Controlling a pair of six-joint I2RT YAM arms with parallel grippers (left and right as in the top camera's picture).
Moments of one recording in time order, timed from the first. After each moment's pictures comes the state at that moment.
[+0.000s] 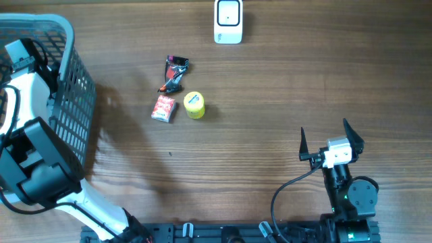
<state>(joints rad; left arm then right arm) 0.47 1.97 1.48 -0.62 0.05 -0.42 0.06 0.02 0.01 0.00 -0.07 -0.28</state>
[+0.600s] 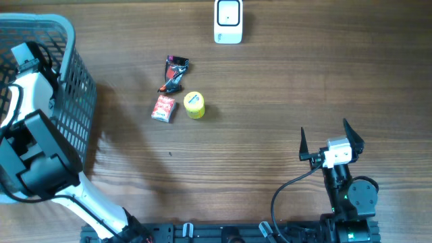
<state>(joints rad) 0.47 2.04 1.48 -0.59 0.07 -0.42 0.06 0.02 0.01 0.00 -0.07 -0.28</state>
